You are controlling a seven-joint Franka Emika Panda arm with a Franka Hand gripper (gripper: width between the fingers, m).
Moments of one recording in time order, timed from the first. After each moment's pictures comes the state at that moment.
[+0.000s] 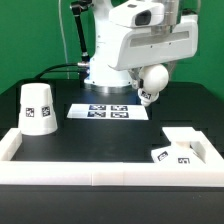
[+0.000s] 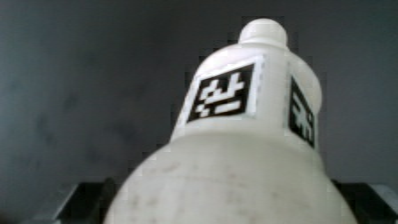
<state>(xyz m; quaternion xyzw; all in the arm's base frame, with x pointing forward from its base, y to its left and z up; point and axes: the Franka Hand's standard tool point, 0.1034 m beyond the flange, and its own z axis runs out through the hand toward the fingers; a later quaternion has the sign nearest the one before) 0.499 0.057 0.121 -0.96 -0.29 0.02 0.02</state>
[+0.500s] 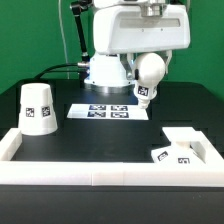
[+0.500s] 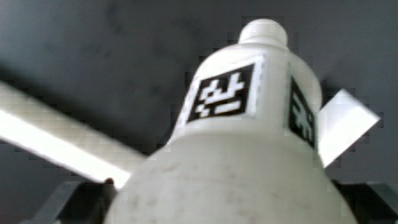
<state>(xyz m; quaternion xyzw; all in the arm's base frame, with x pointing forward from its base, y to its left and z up) 0.538 0.038 0.143 -0.95 -0.31 -0.10 0.01</state>
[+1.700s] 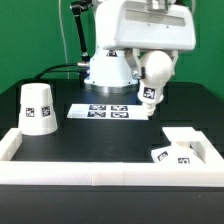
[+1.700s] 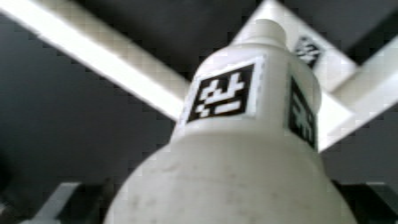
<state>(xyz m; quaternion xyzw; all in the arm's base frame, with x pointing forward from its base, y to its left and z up) 0.584 0.037 0.151 -0.93 -0.33 -0.18 -0.02</state>
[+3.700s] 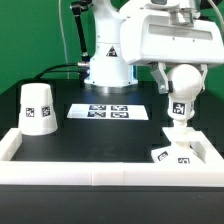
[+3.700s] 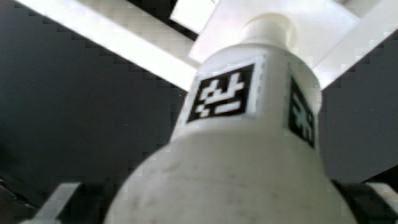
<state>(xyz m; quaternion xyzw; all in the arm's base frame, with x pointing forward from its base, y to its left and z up) 0.610 0.090 0.132 -0.94 -0.28 -0.22 0.00</state>
